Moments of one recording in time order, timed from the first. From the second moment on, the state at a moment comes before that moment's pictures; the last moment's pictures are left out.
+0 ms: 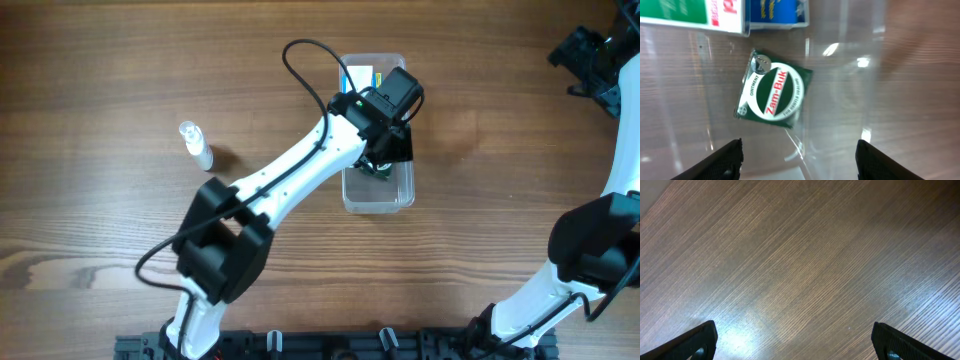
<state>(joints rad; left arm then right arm) -0.77 2.07 1.78 -0.89 0.08 -0.80 -0.32 1.95 1.99 -1.19 0.13 0.46</state>
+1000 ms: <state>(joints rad) -0.15 1.60 1.79 -1.53 -0.22 -0.59 -0.32 1.95 1.99 -1.19 0.13 0.46</state>
